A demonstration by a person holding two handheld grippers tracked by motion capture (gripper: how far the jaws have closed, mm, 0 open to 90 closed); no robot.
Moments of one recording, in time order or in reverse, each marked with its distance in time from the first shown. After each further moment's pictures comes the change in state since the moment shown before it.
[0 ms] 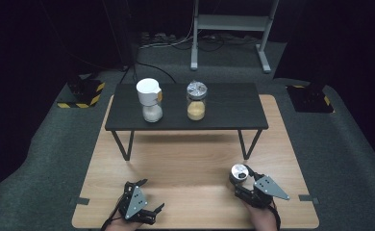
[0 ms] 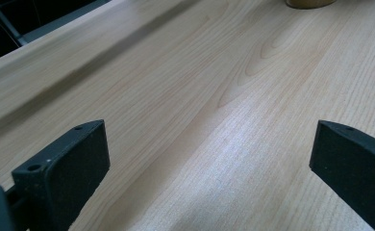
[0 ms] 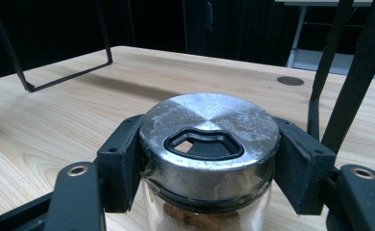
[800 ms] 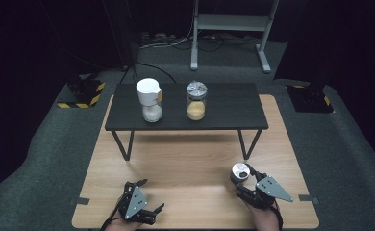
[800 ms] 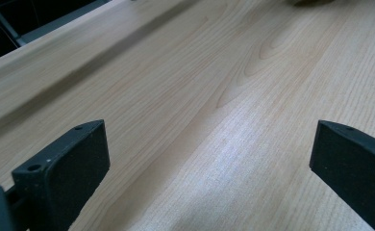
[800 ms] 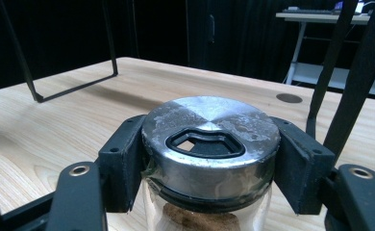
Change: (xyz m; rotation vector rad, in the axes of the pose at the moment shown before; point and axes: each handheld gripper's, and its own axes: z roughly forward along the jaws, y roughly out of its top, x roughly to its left) left arm 0.000 0.000 0.000 -0.003 -0.004 0.001; right arm 0.004 0.015 -0.009 -0.043 0.012 -0.022
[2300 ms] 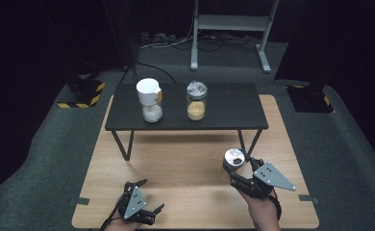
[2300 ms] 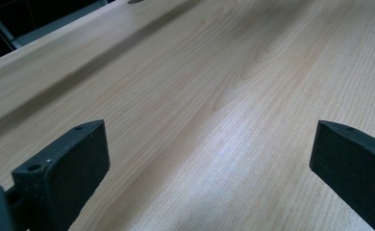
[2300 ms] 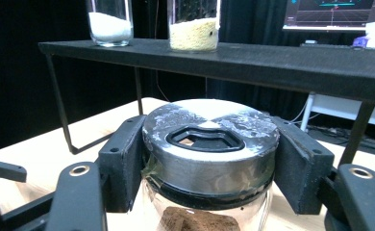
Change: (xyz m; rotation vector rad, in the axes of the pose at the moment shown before) left arm 0.001 -0.001 -0.001 -0.015 -0.017 -0.004; right arm 0.019 0.076 0.005 -0.083 0.066 -0.016
